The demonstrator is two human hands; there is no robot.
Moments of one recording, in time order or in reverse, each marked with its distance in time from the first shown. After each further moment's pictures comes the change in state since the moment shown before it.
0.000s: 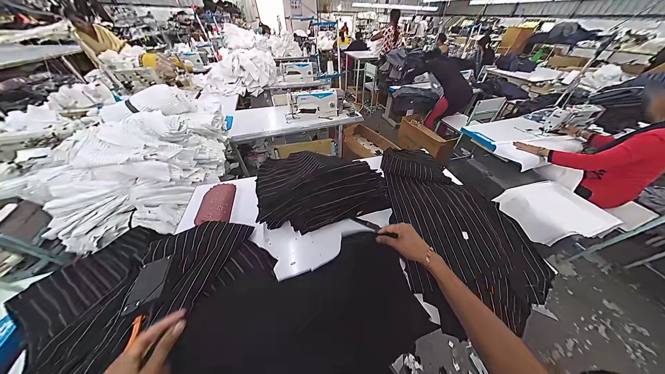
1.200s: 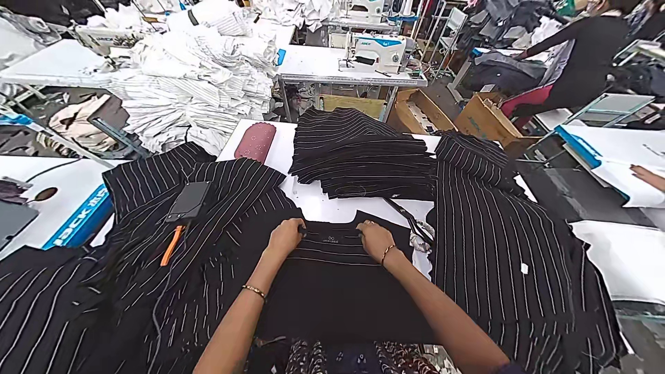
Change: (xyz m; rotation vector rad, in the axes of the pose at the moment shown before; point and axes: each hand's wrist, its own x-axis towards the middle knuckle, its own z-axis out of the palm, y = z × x) left_hand 0.090 -0.029 0.188 0.658 -0.822 -0.432; right_hand 0.078 -0.032 0.136 -0.495 -0.562 0.109
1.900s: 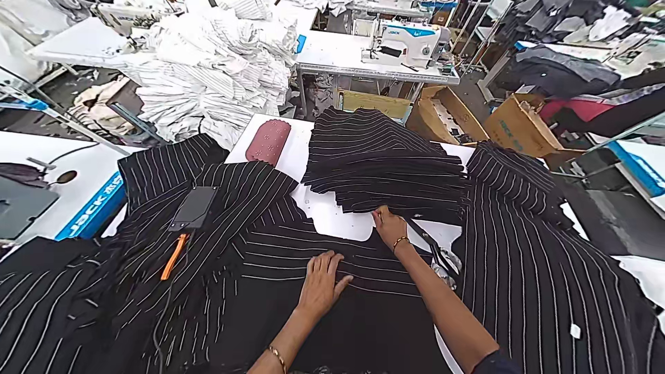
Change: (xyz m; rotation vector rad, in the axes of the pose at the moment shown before) left_hand -0.002 0.005 0.134 0.032 0.744 0.476; right_hand 0.105 0.037 -0.011 0.103 0.343 0.091
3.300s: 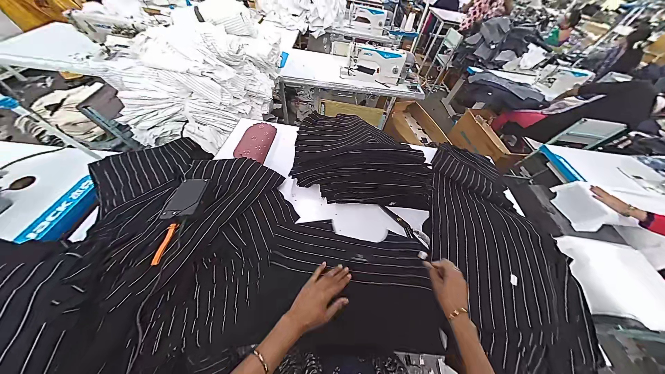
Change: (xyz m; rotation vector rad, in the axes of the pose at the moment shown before) left_hand -0.051 0.018 -0.006 -0.271 -0.234 0.371; right_hand -0.214 0.126 -0.021 0.166 0.416 0.284
